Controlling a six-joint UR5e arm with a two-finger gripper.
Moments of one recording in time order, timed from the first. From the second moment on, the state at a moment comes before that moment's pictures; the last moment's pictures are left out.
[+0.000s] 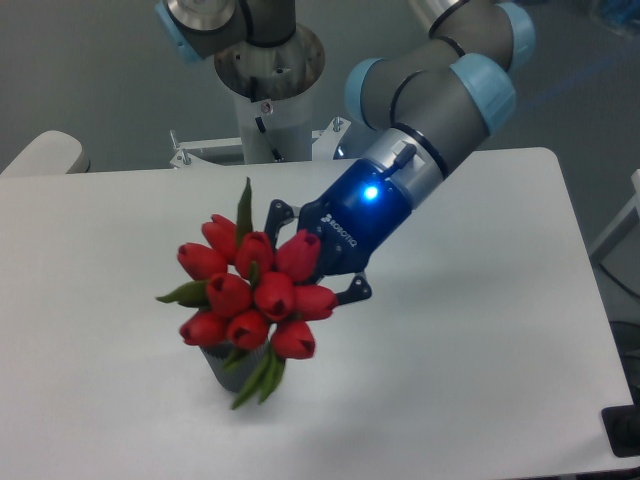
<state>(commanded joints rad) 2.56 -1.90 -1.53 -0.72 0.27 0.82</state>
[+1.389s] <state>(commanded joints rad) 2.52 -1.87 -1.71 -0.72 0.12 1.06</state>
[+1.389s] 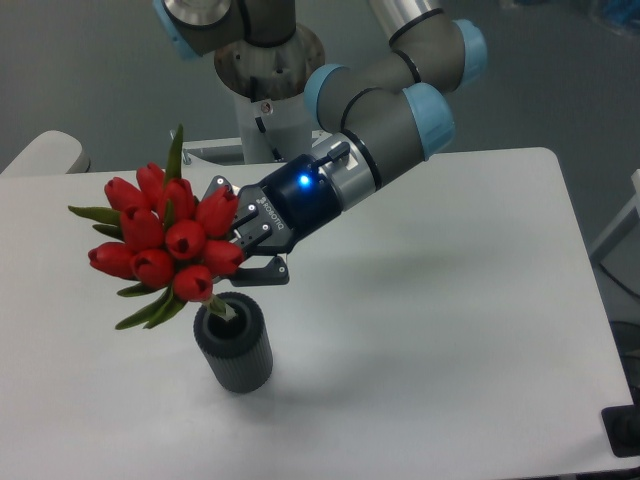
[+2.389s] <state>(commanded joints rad) 2.55 -1.93 -1.85 -0.72 0.12 1.27</state>
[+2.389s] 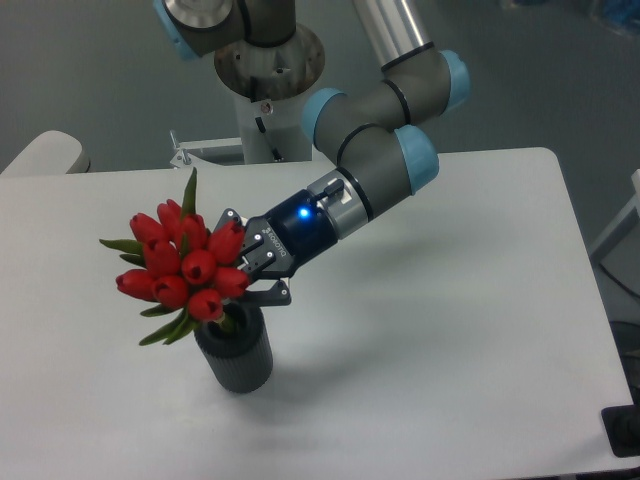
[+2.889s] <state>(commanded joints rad) 2.56 -2.00 -1.87 -0.72 0.12 1.39</state>
